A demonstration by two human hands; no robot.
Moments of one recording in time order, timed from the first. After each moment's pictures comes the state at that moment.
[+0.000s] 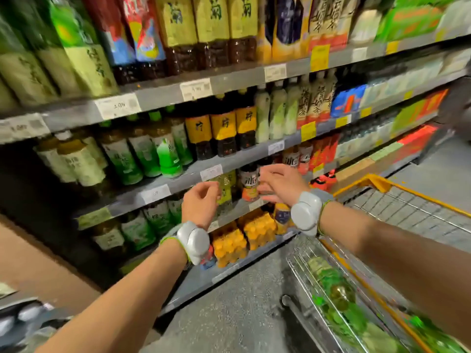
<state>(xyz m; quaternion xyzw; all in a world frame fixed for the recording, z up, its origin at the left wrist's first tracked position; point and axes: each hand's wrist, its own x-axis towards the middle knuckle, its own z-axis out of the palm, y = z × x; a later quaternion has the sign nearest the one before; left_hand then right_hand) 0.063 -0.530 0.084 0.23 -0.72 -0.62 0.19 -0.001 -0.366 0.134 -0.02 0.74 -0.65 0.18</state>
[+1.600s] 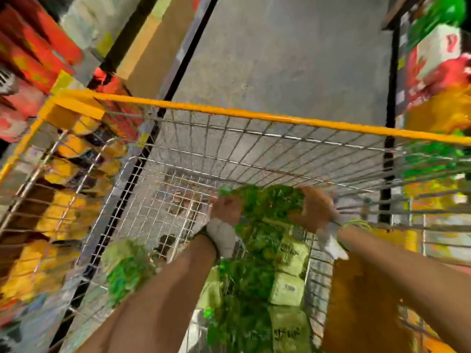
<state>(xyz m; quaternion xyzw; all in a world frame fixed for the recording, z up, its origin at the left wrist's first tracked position) -0.083 0.020 -0.249 0.12 -0.75 -0.47 -0.45 0.007 0.211 -0.183 0.25 0.92 -0.19 0.23</state>
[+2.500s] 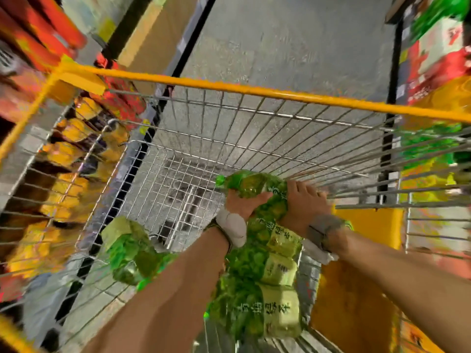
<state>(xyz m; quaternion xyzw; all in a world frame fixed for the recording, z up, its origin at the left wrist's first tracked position) -0.035 0.038 -0.233 0.15 -0.69 -0.56 -0.42 0.037 0.176 -0.167 0.21 0.95 -0.08 0.23</state>
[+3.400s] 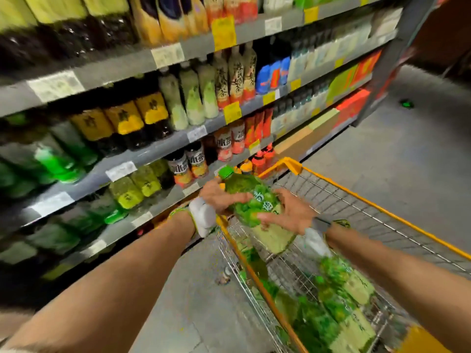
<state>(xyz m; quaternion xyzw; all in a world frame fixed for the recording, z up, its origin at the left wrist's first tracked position) -0.066 -0.321 0.082 0.19 -0.76 -0.59 -0.17 -0.061 -0.106 0.081 -0.09 0.91 -0.32 0.23</state>
